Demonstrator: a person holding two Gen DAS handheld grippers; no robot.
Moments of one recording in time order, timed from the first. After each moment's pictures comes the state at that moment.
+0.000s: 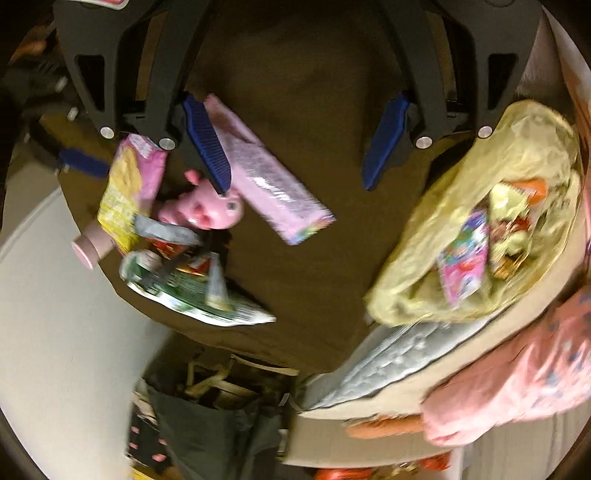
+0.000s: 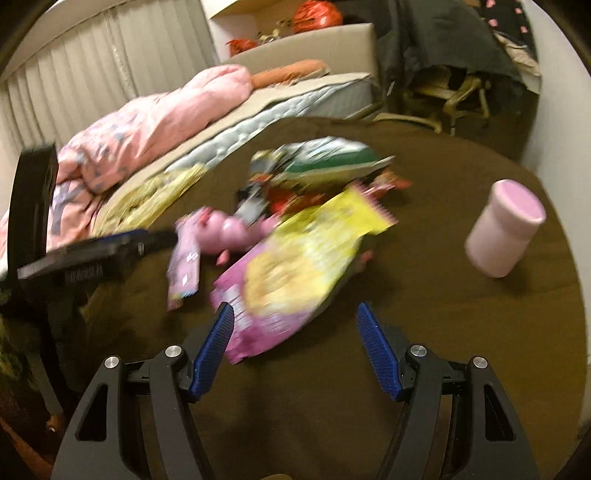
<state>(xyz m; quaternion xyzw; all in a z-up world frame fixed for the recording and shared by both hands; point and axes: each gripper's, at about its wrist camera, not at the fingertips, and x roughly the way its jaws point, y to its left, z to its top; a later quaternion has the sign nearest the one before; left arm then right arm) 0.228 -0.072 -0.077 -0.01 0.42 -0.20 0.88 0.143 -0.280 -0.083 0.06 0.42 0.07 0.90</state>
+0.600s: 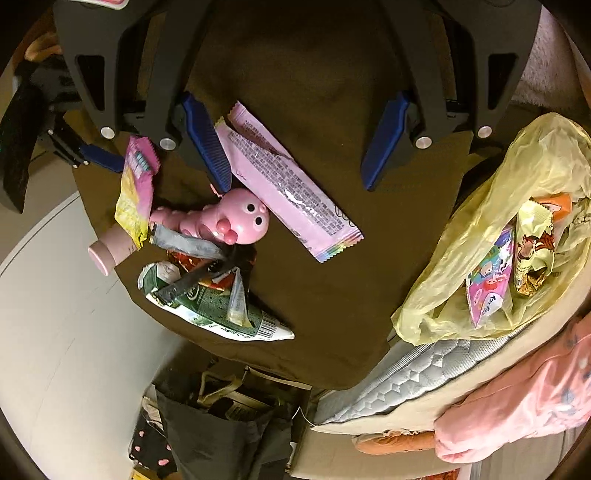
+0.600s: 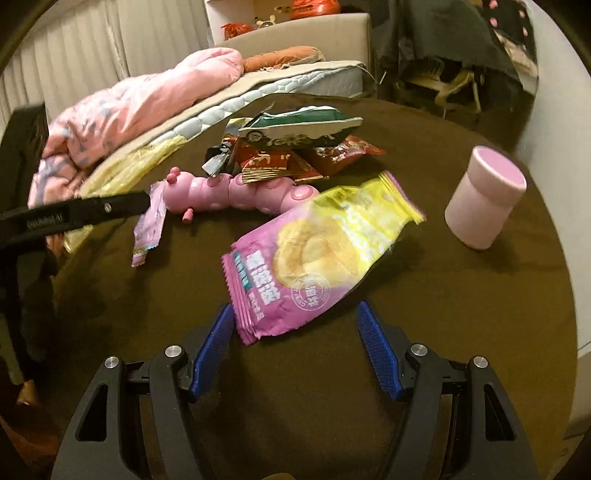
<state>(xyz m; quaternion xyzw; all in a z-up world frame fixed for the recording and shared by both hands) 0.223 -0.088 -0.082 -0.01 0.44 -0.24 0.86 0.128 -0.316 -0.096 0.06 0.43 0.05 0.90</state>
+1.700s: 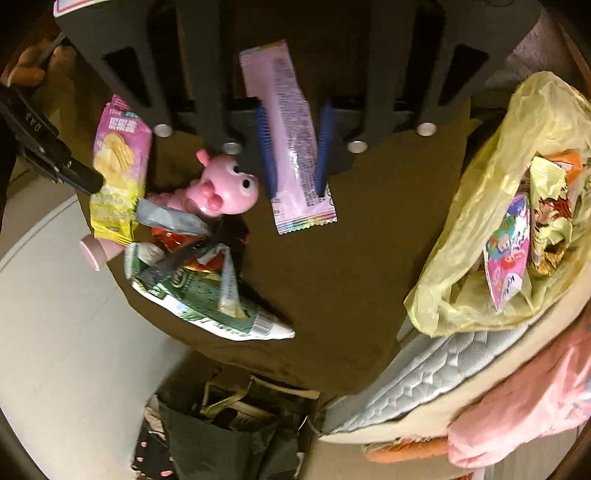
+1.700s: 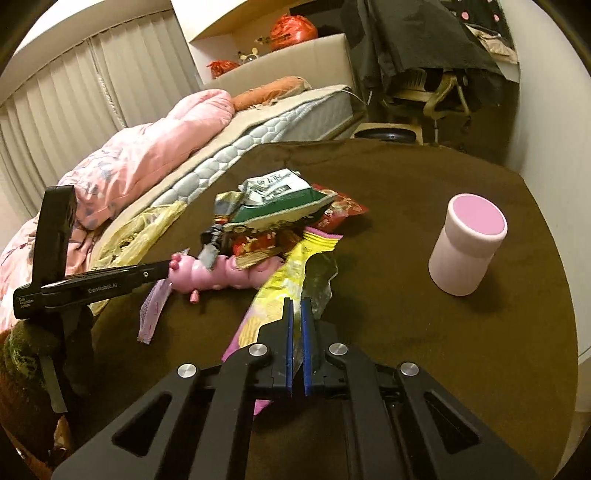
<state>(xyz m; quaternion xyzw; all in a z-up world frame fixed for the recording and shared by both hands) 0.251 -0.096 -0.083 0.00 0.46 -0.26 0.85 0.139 -0.335 -0.057 0.11 0.37 0.05 0.92</state>
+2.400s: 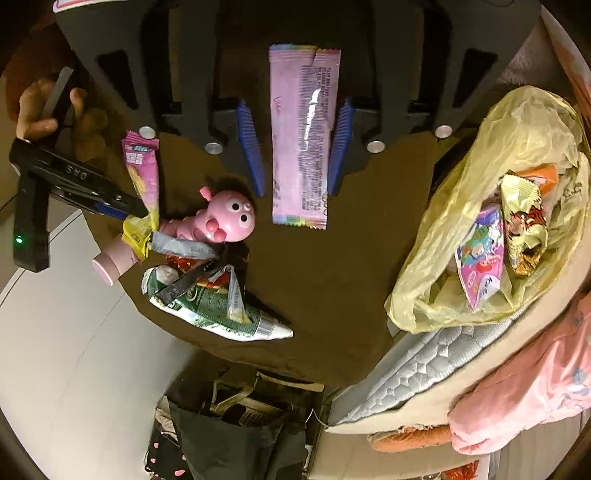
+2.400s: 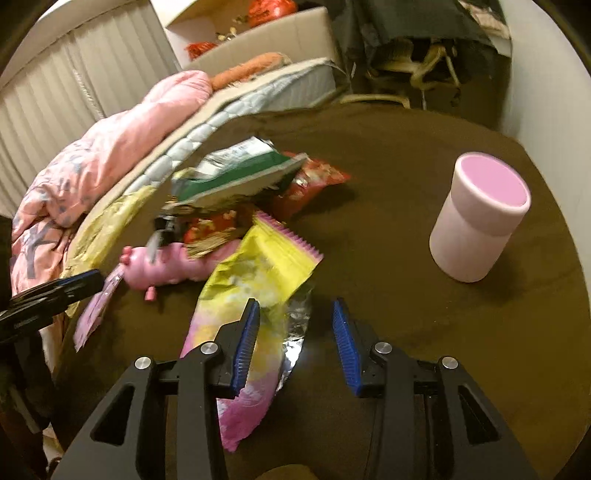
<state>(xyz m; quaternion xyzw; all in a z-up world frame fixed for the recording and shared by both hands) 0.228 -0.072 -0.072 0.01 0.44 -0.27 0.86 0.175 -0.347 -0.092 0.14 0.43 0.02 0.89</state>
